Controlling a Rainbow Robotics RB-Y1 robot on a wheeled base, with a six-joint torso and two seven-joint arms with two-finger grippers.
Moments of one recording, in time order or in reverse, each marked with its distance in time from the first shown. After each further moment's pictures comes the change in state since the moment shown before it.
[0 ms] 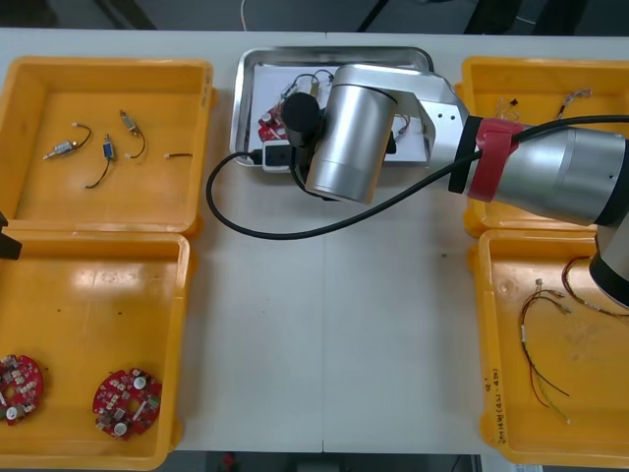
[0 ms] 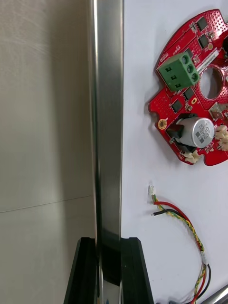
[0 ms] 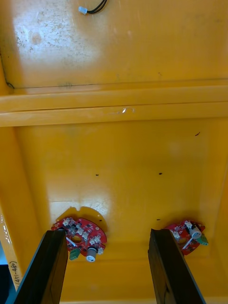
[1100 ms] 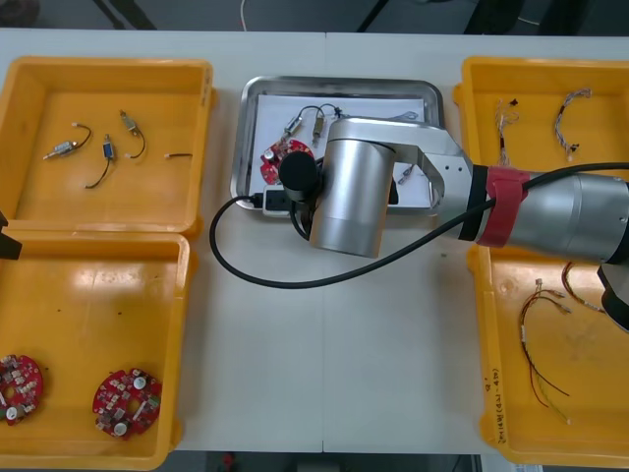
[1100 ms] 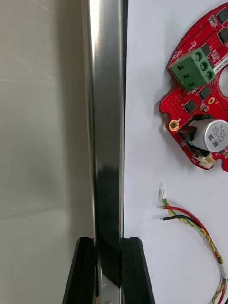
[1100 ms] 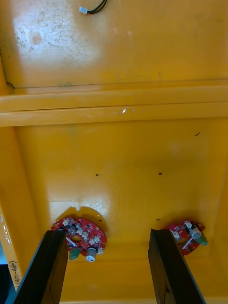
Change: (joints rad) right arm 0.111 -0.028 0.000 -0.211 0.044 0.142 -0.125; left arm 0.000 0.000 0.000 0.000 0.000 0.000 0.001
